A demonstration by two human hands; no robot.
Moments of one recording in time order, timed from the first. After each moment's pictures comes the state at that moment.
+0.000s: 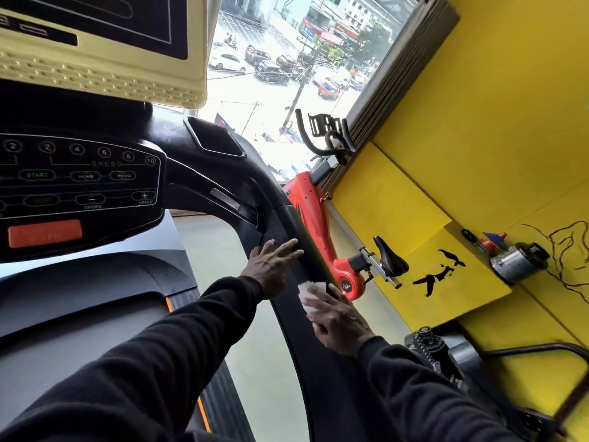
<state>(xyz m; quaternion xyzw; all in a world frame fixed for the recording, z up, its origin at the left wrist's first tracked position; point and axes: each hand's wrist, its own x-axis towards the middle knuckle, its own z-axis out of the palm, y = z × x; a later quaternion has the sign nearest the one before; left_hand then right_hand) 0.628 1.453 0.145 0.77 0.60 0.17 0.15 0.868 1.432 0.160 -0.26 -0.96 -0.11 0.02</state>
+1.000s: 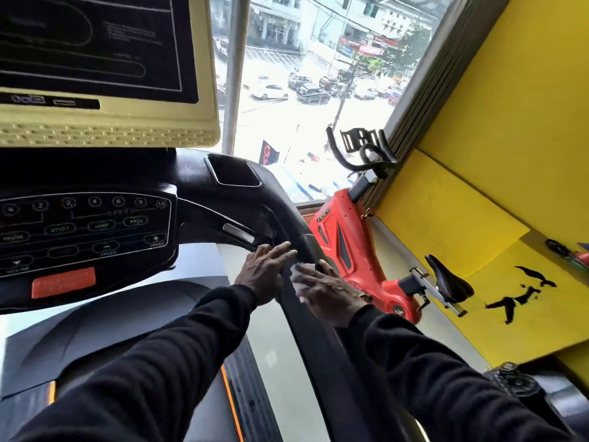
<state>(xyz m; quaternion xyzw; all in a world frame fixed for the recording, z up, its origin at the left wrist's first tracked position) 0.584 1.499 0.155 0.70 0.67 0.23 0.08 0.783 1.547 0.169 -0.17 -0.98 -0.06 0.06</state>
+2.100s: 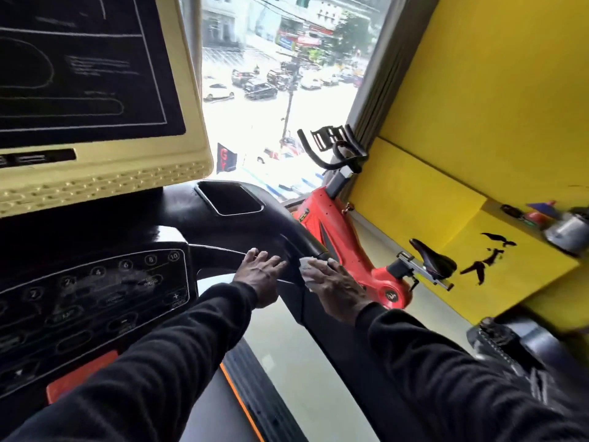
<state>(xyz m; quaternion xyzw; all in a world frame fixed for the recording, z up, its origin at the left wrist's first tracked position) 0.492 1.548 0.177 0.80 0.59 0.00 0.01 0.714 1.575 0.170 -0.30 -0.94 -0.12 0.09</state>
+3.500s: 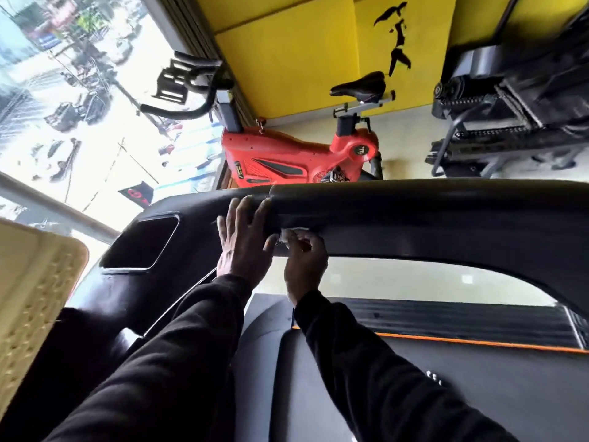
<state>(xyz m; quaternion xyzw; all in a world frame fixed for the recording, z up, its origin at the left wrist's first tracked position) 0.504 1.599 0.168 0.92 0.37 0.13 0.01 0.571 1.541 0.103 -0.60 -0.01 0.25 0.76</state>
